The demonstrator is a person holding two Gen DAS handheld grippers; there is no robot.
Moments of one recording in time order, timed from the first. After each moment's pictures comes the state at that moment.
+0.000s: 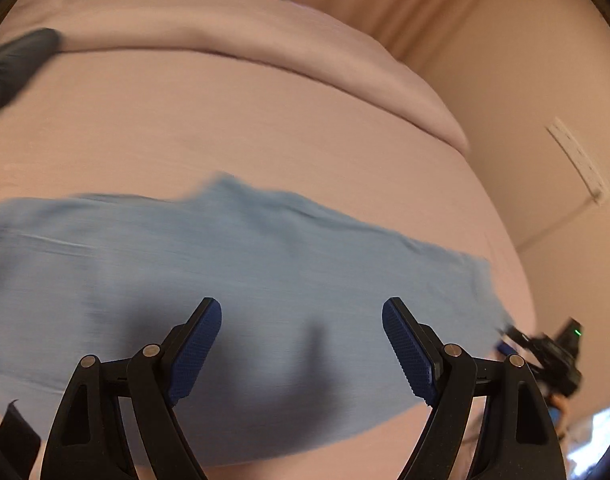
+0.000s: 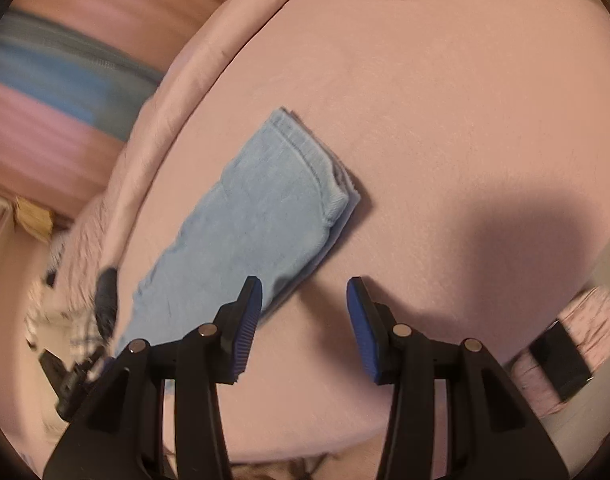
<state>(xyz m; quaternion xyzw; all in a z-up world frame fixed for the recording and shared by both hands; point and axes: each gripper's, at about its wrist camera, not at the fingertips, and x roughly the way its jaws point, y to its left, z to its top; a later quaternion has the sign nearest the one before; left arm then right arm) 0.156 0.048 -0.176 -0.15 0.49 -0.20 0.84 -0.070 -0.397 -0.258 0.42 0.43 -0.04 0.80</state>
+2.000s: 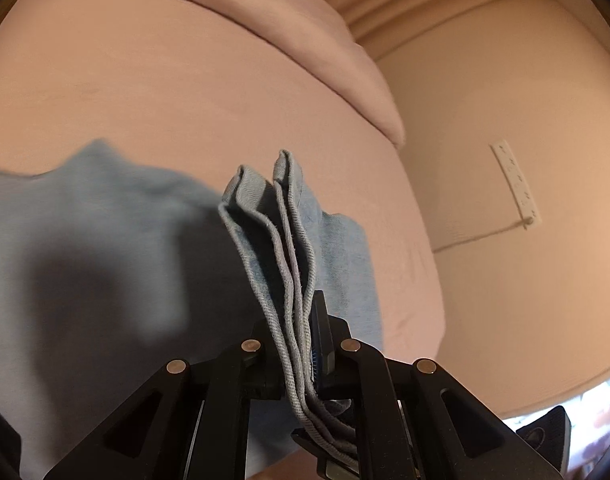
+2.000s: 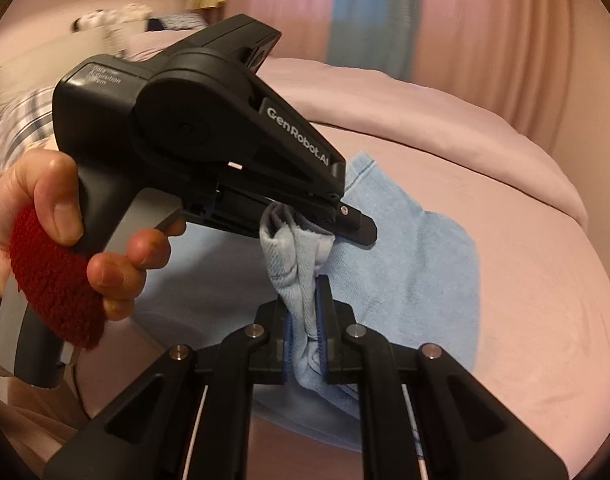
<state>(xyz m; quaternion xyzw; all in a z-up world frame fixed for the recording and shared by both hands) 0.199 0.055 -0.190 -0.28 0.52 -0.30 0.75 -0.055 -0.102 -0.178 -0.12 0.35 0.21 0.91</state>
